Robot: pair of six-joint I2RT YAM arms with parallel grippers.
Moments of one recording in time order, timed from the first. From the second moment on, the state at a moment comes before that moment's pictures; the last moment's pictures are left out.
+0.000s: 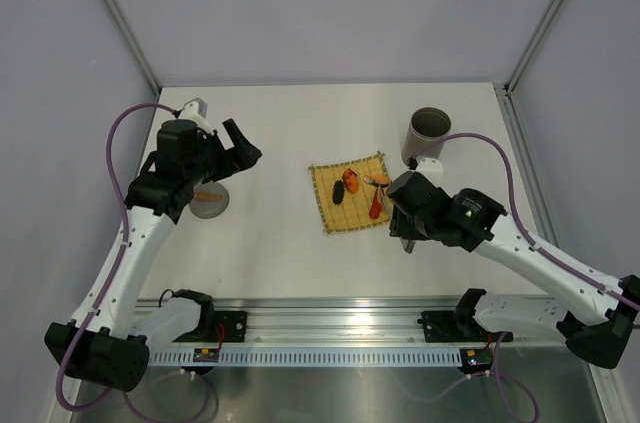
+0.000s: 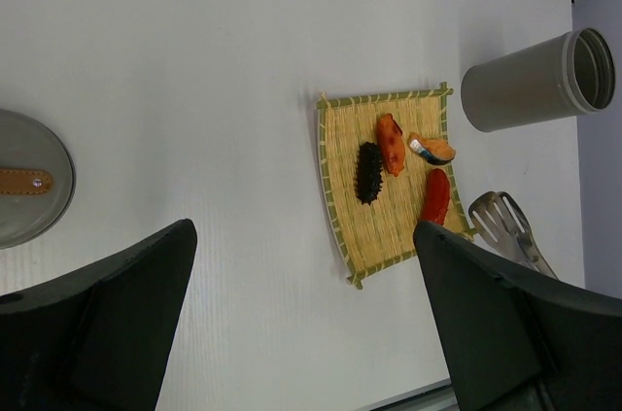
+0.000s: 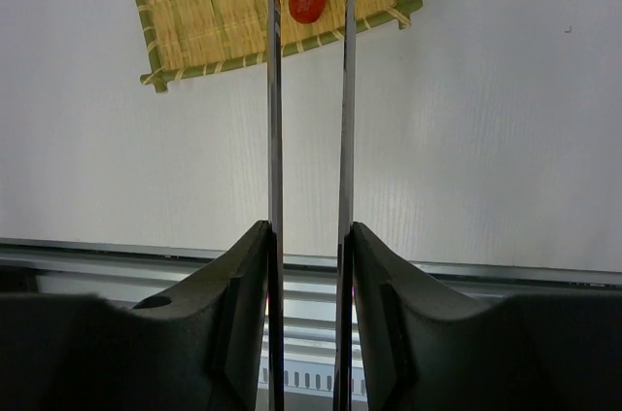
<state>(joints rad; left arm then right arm) -0.22 1.03 1.09 -0.60 0.13 -0.55 0.91 1.07 1.13 -1.08 0.38 0.87</state>
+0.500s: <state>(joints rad) -0.22 1.03 1.09 -0.60 0.13 -0.56 0.91 1.16 1.13 -1.07 0.38 0.87</state>
